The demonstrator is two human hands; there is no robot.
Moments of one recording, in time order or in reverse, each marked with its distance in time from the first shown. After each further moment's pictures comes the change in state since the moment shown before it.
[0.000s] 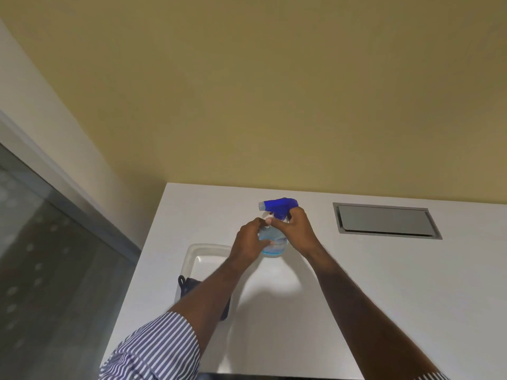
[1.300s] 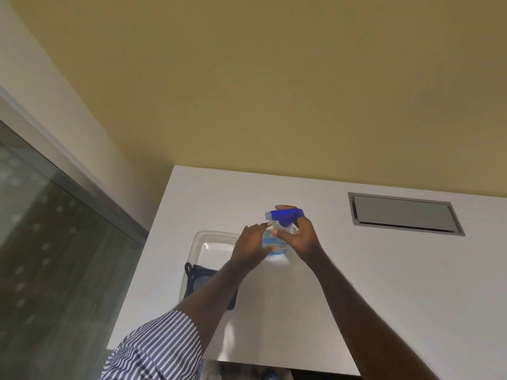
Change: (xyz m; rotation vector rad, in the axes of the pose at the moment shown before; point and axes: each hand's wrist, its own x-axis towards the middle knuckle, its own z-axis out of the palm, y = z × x) left_hand -0.014 -0.045 0.013 0.222 -0.072 0.018; right_hand -0.010 0.063 0.025 0.068 -0.086 -0.099
